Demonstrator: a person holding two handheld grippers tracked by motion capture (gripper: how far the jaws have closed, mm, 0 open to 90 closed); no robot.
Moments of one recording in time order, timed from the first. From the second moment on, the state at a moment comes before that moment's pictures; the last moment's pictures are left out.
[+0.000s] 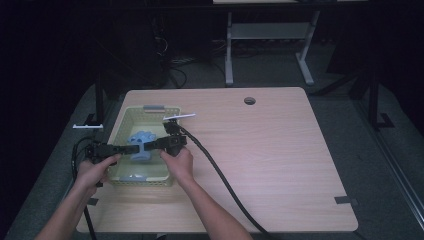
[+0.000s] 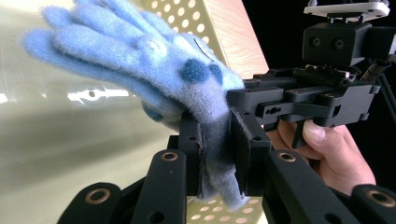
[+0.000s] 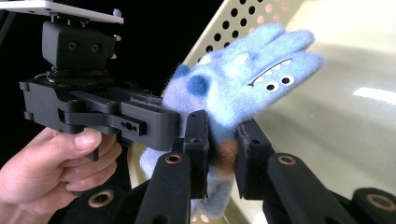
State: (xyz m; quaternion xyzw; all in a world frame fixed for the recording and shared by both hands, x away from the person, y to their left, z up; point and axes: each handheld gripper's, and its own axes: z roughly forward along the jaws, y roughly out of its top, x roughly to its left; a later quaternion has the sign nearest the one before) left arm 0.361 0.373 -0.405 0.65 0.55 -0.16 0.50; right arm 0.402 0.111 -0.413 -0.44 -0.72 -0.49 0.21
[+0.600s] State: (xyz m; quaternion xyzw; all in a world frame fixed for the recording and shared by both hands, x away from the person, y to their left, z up) left arm 0.362 0.373 -0.408 0.65 0.56 -0.15 0.49; right arm 0.404 0.106 -0.411 -0.45 -0.73 -0.48 0.19
